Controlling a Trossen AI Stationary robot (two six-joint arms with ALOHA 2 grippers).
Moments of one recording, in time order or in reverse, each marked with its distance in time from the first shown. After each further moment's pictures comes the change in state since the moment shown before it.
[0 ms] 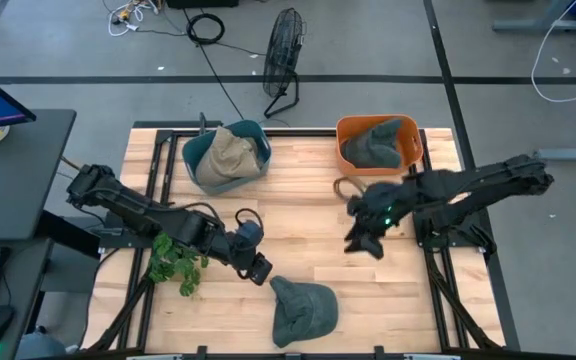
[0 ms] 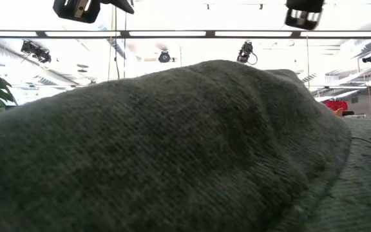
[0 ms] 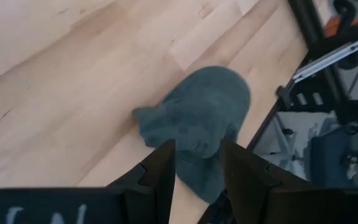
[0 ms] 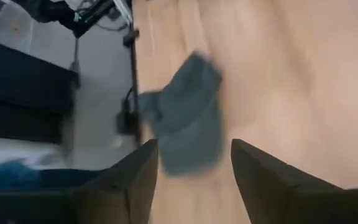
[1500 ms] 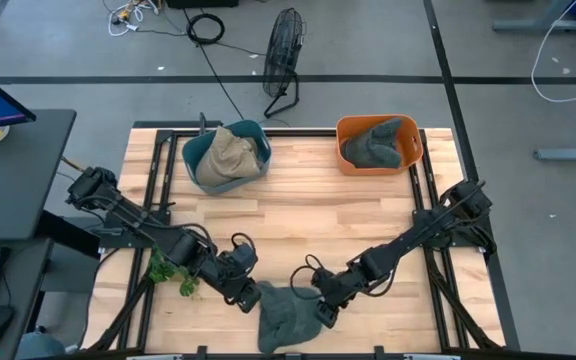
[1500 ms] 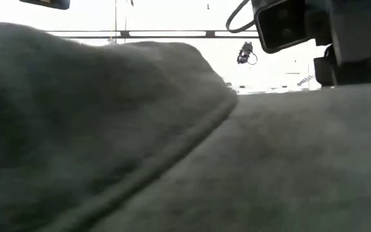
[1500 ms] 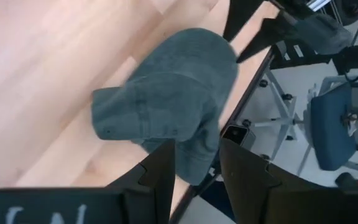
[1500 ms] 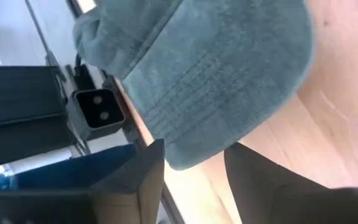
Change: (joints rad) left arm -0.147 0.028 0.001 0.015 0.016 -0.024; right arm 0.352 0.659 -0.001 0.522 0.128 0.584
